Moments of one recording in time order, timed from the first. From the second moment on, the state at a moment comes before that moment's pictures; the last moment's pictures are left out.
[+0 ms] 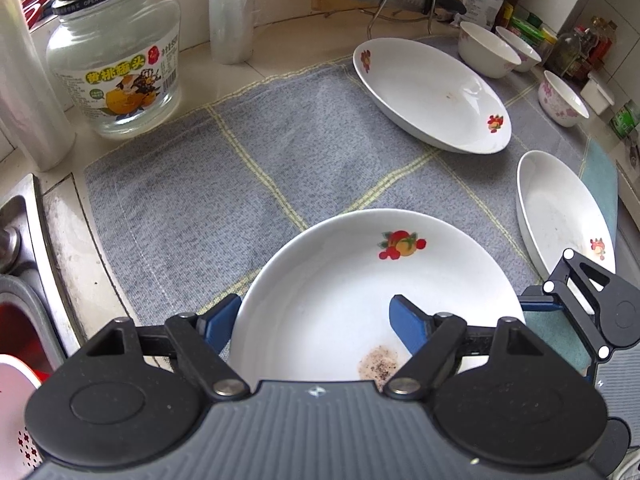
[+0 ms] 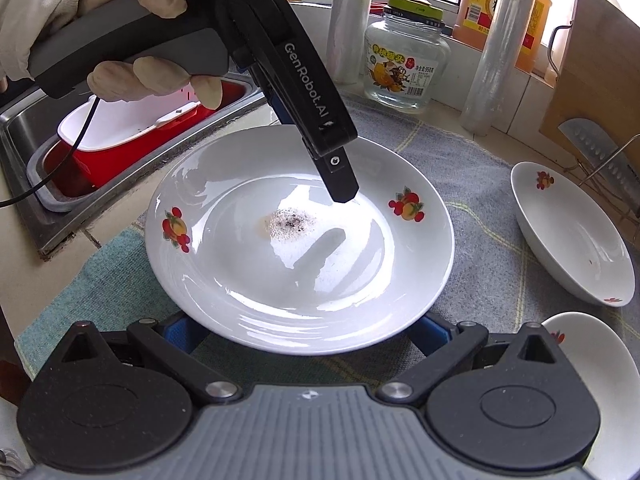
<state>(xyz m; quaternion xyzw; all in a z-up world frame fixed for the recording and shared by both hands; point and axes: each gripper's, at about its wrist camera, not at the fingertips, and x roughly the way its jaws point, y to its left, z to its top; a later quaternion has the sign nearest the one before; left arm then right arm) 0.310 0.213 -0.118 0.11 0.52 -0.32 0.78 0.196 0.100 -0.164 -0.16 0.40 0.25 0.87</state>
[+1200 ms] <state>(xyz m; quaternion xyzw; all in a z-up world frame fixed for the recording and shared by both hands) 0.188 0.157 -0.053 0.00 0.39 -0.29 0.87 0.176 -0.052 -0.095 -0.12 0.37 0.13 0.91</state>
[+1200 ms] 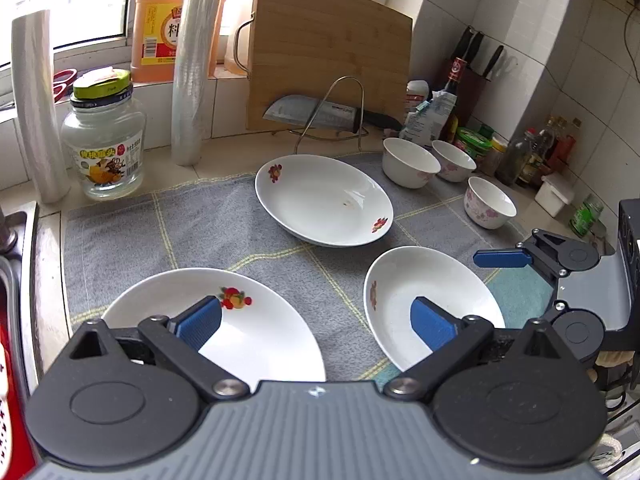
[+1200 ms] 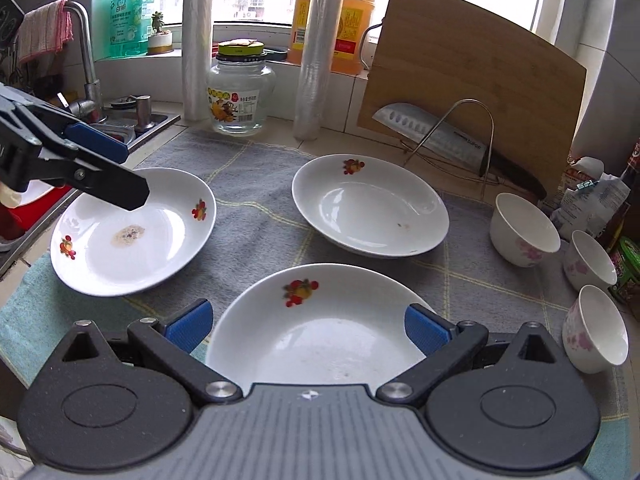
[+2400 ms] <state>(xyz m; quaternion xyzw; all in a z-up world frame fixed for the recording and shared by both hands) 0.120 0.083 -0.107 0.06 0.41 -0.30 0.86 0.129 -0.143 -0.114 -0.07 0.40 0.14 0.91</state>
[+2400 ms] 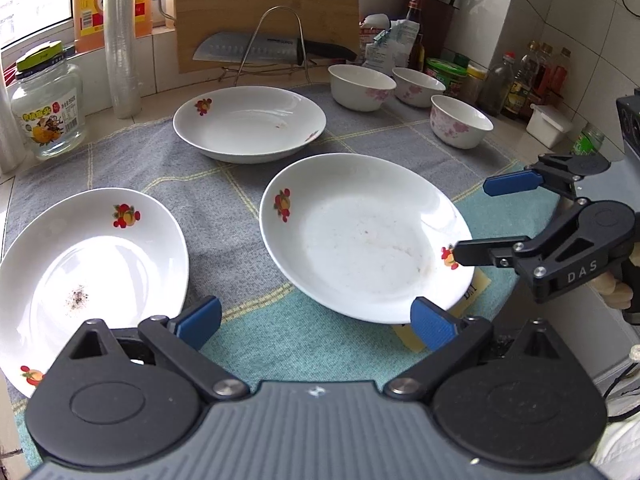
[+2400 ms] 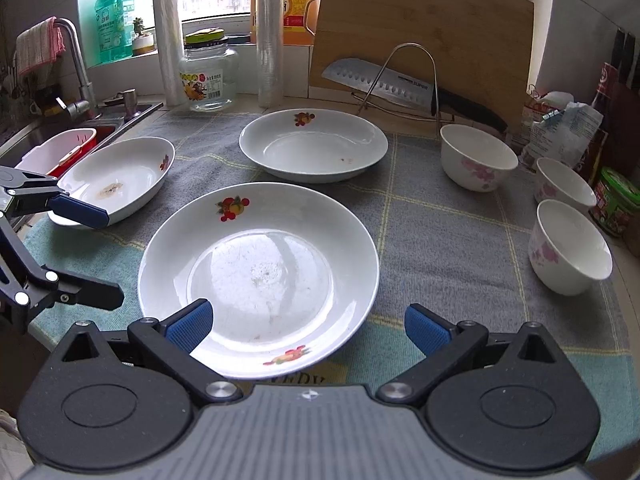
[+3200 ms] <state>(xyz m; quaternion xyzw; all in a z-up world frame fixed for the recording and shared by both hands) 0.153 0.052 -0.102 0.09 0.43 -0.25 0.86 0.128 -0.144 -0.164 -0.12 0.39 0.22 0.89</state>
